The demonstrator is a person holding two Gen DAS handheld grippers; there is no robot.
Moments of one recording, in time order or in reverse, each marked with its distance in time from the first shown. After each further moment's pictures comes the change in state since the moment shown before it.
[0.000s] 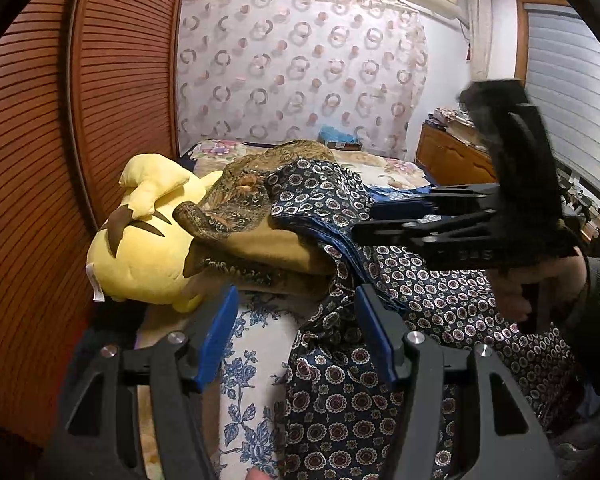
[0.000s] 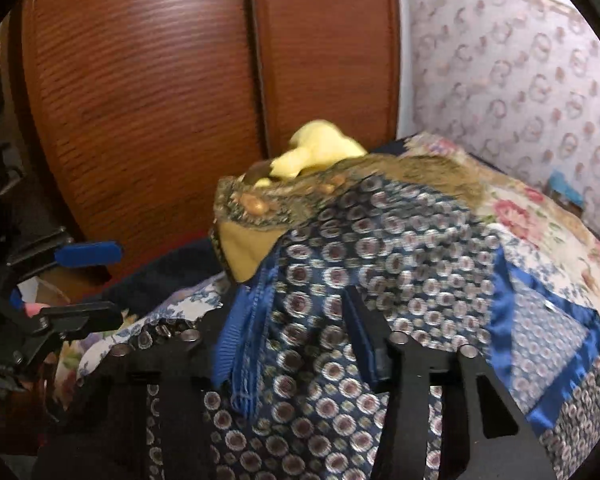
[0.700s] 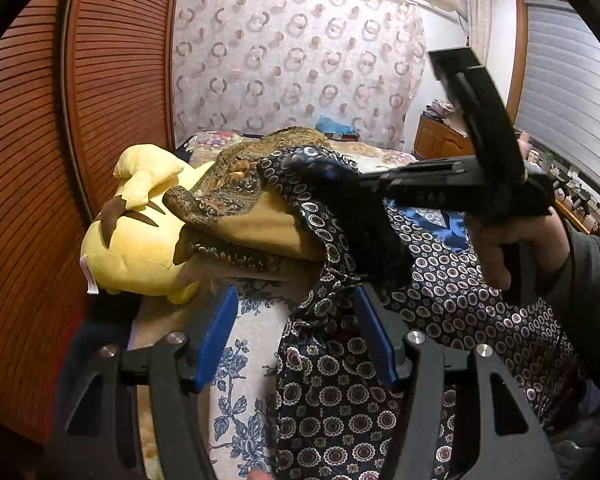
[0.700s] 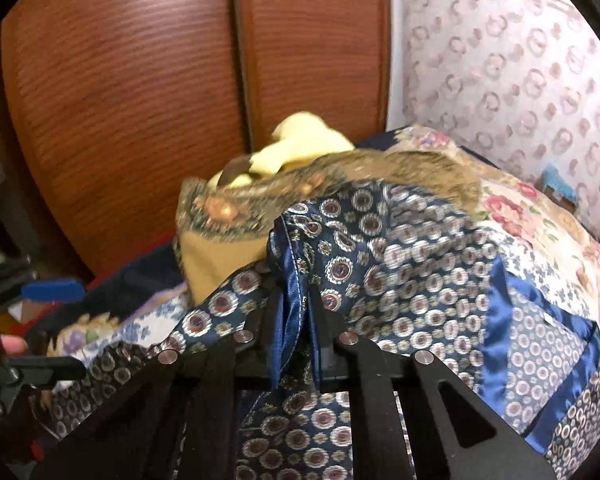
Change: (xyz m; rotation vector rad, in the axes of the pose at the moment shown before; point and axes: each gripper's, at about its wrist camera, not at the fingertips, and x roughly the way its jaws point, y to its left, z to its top) left arm 0.008 -0.004 -0.007 0.003 0.028 -0.007; right arm 0.013 -0.029 0.010 0.030 -0.003 -0.060
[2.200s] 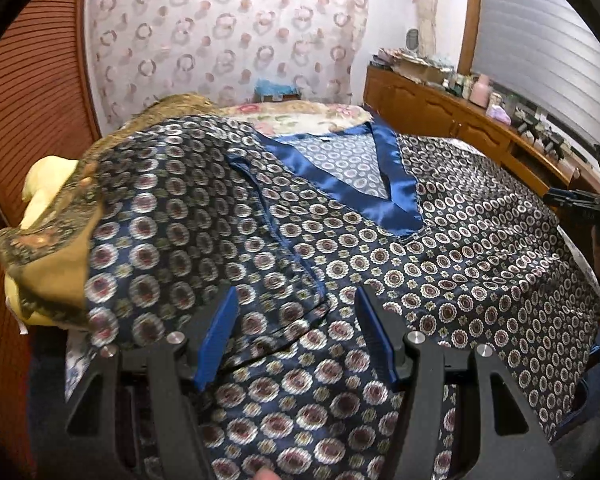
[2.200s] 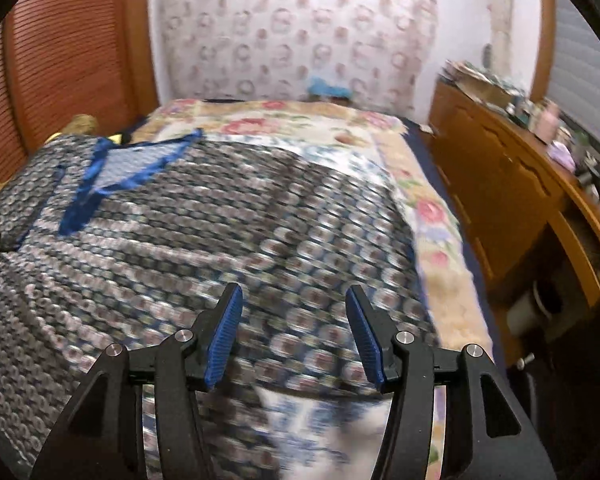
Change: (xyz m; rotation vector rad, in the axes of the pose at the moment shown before) left arm 0.103 -0.108 0.023 0.162 0.158 -0.140; right arm -0.276 -0.219 -0.263 0.463 0.058 -0.613
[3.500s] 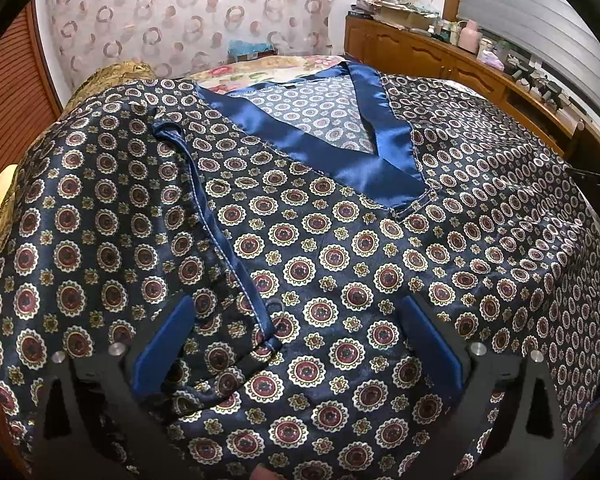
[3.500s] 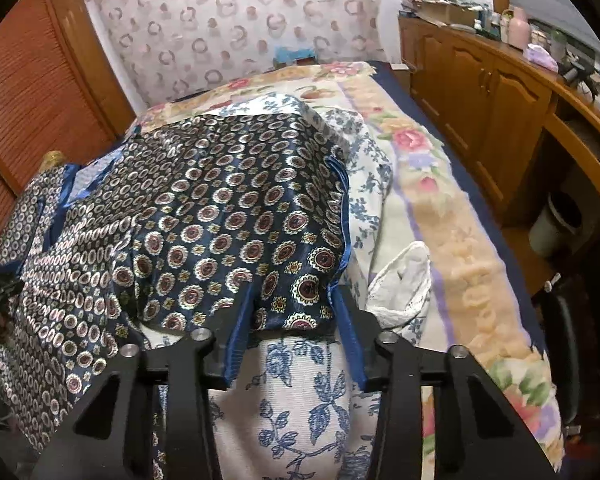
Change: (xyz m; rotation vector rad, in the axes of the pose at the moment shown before) left arm 0.062 -0.028 0.011 0.101 0.169 -0.009; right arm 0.009 -0.091 -0.044 0.235 0.098 0.090
